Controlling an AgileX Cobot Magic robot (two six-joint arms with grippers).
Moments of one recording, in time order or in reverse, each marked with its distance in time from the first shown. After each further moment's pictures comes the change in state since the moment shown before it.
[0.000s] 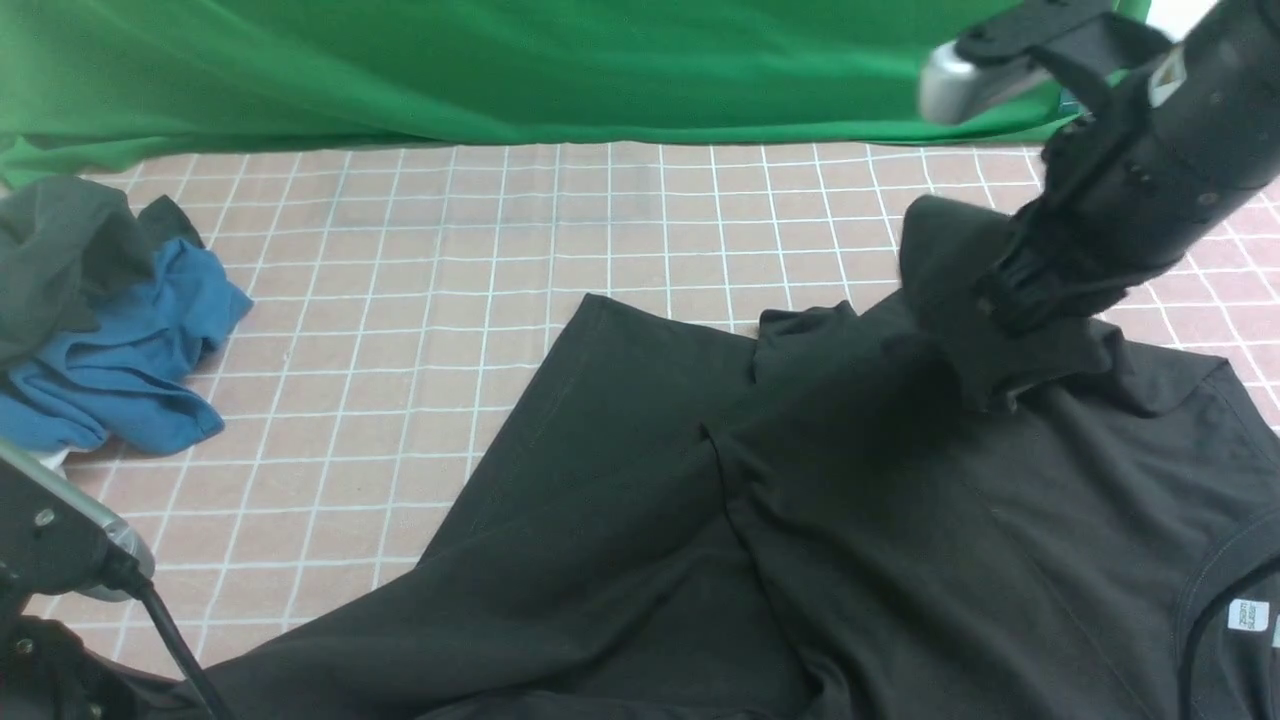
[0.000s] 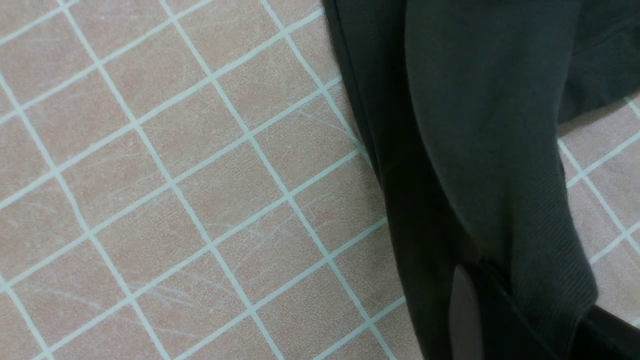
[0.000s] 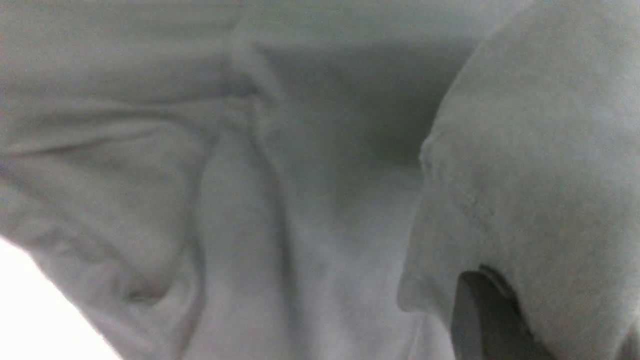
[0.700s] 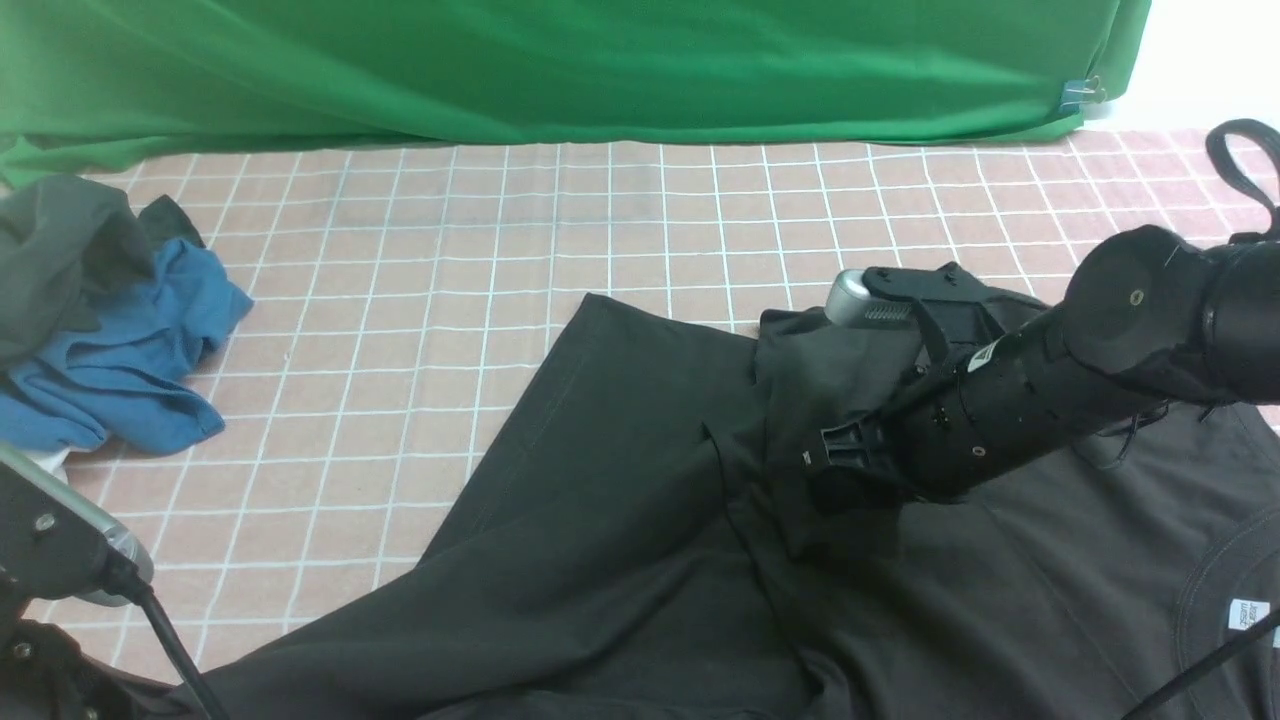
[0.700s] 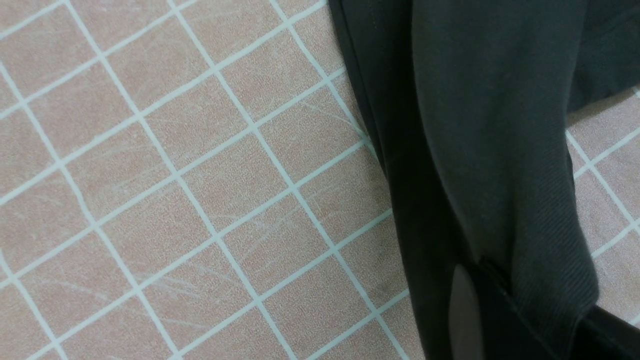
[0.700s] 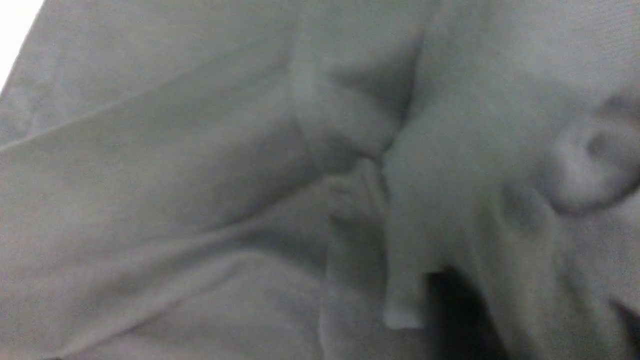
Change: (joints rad) right arm -0.007 0.164 0.454 0.515 -0.651 -0.025; left arm 0.000 0.000 0.000 0.019 0.007 0.000
